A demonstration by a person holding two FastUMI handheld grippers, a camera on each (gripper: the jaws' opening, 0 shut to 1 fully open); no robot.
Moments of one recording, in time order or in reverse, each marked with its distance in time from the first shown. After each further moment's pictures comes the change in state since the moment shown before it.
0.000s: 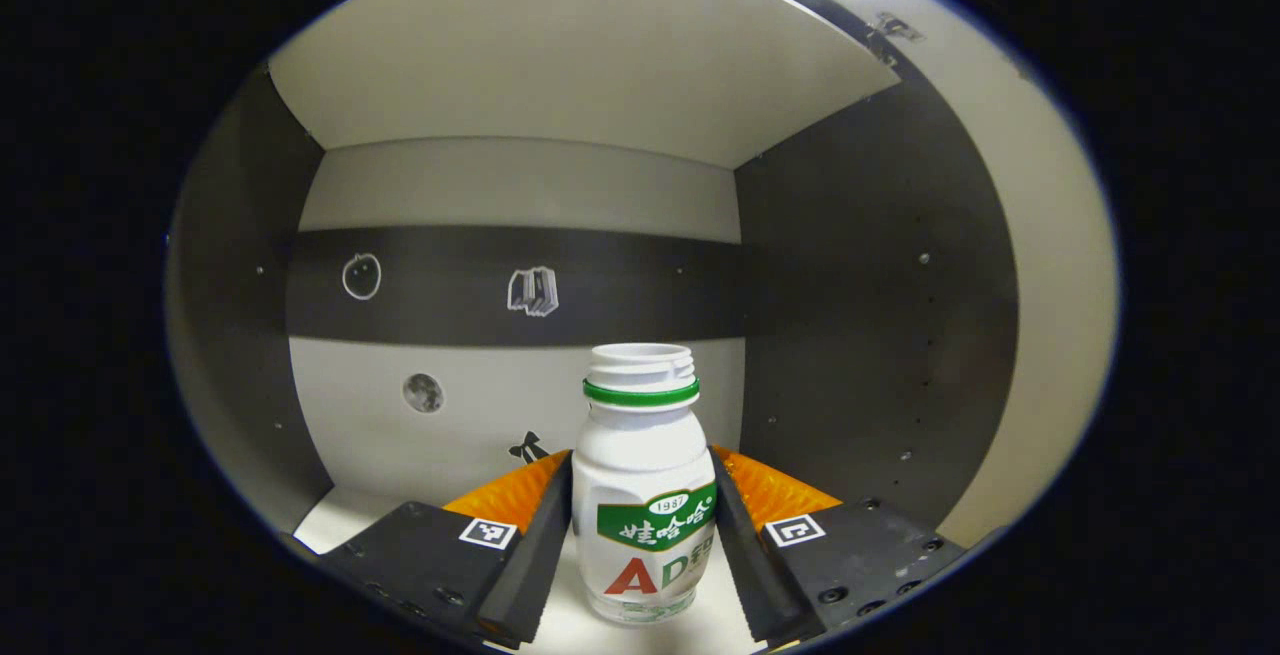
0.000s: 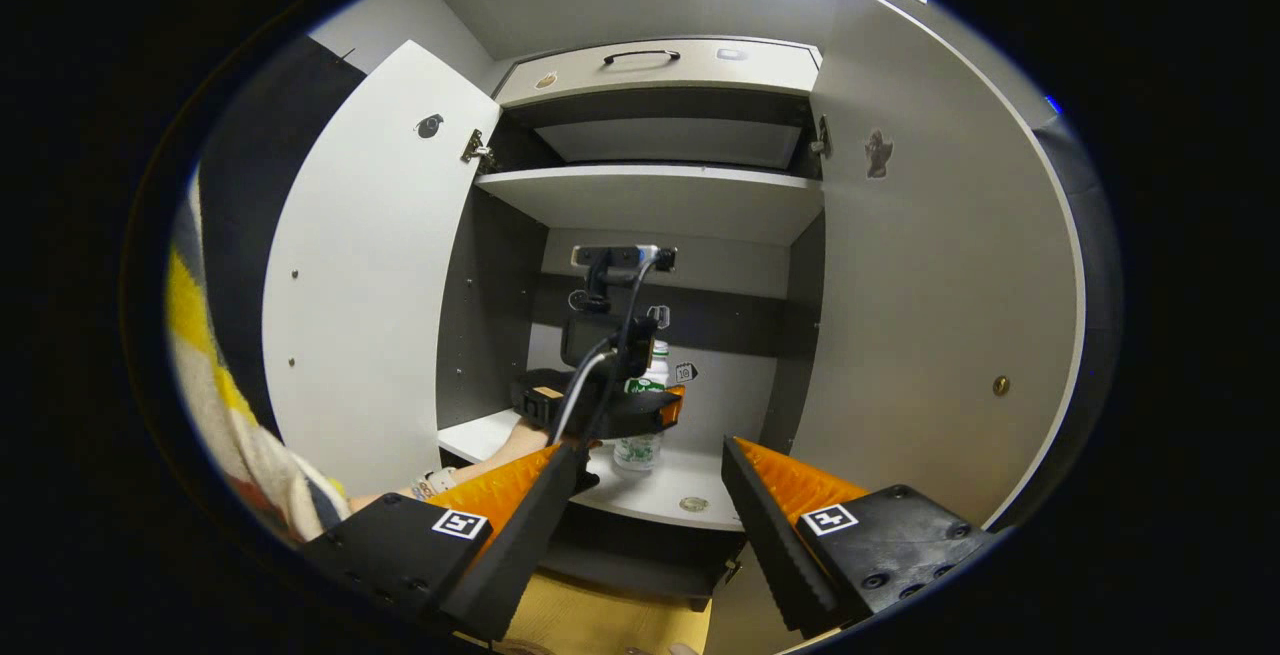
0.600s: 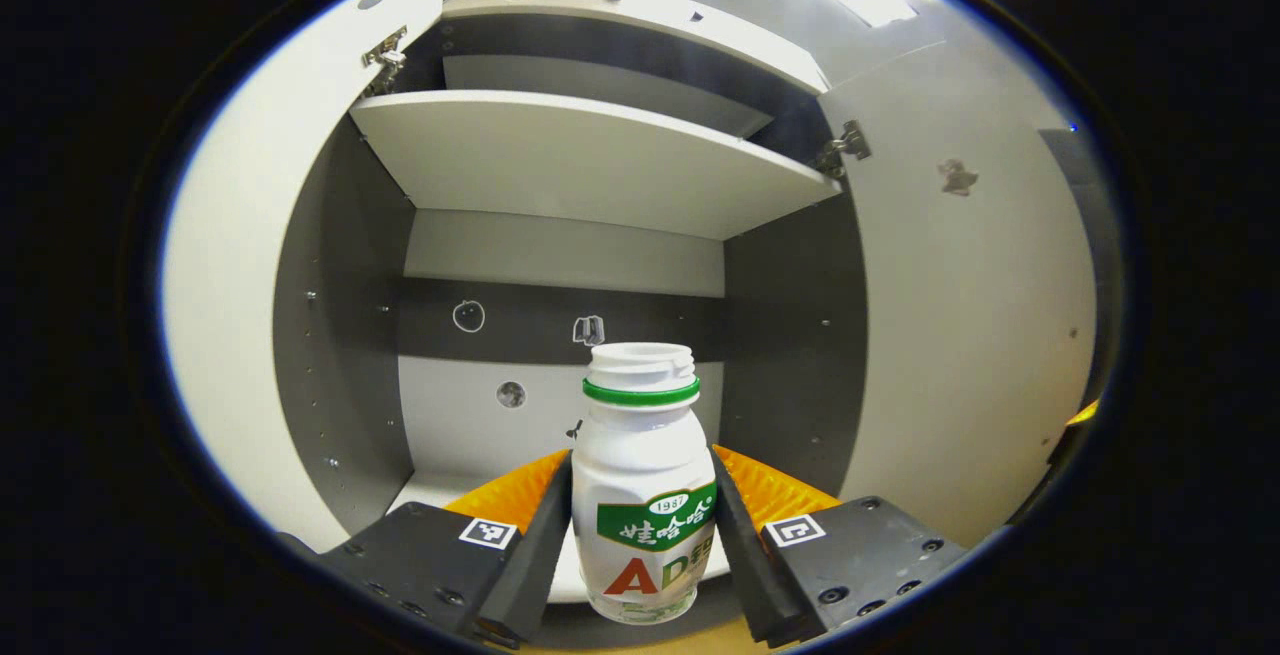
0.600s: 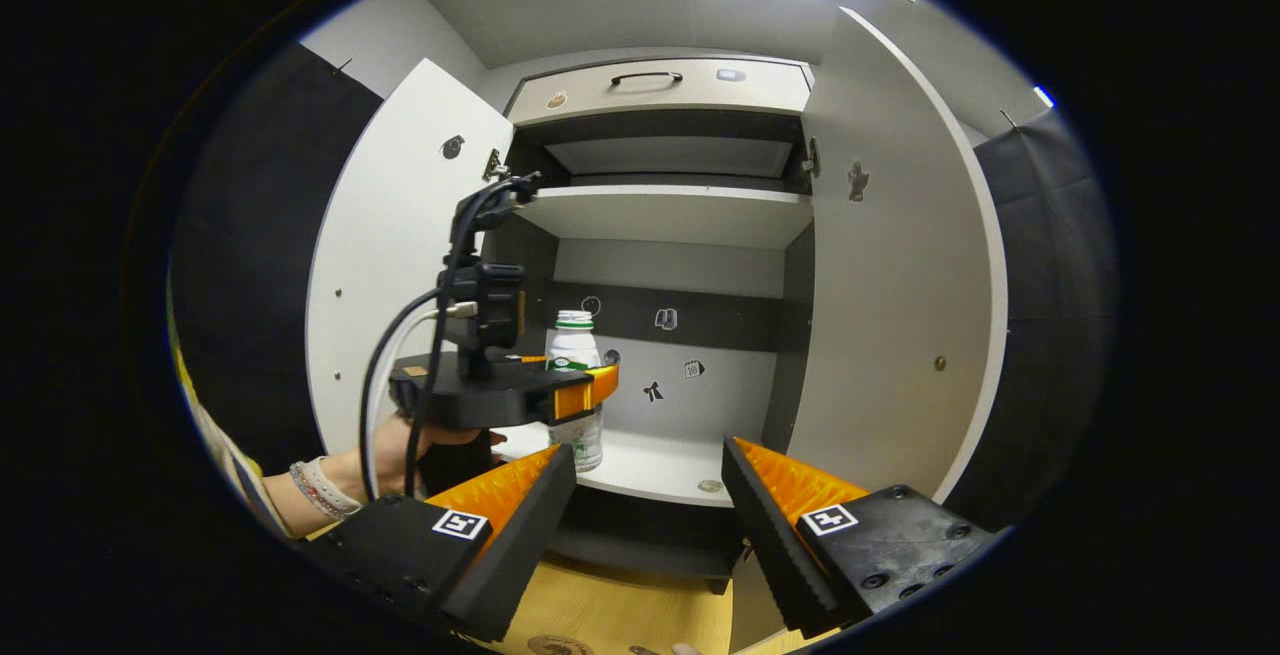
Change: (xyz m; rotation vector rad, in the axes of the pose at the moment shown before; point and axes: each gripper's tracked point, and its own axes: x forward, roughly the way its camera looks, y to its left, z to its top) left arm -0.198 0.003 0.030 -0.045 -0.040 -0.018; right arm -0.054 0.023 0.012 0.020 -0.013 -0.025
